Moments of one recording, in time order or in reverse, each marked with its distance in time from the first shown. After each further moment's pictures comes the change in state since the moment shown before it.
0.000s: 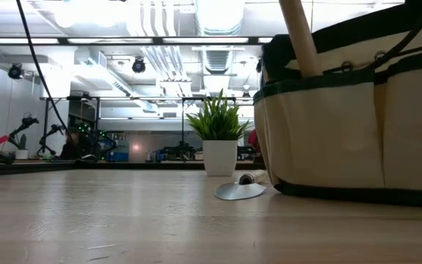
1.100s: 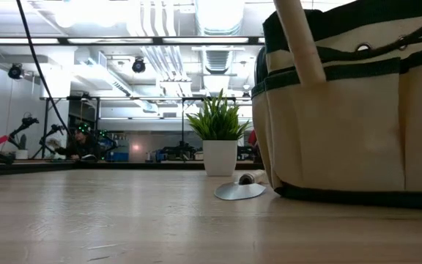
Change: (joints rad) left arm -0.008 0.000 0.018 -0.008 0.007 0.008; right arm -0.010 0.006 -0.006 0.162 -0.126 -0.078
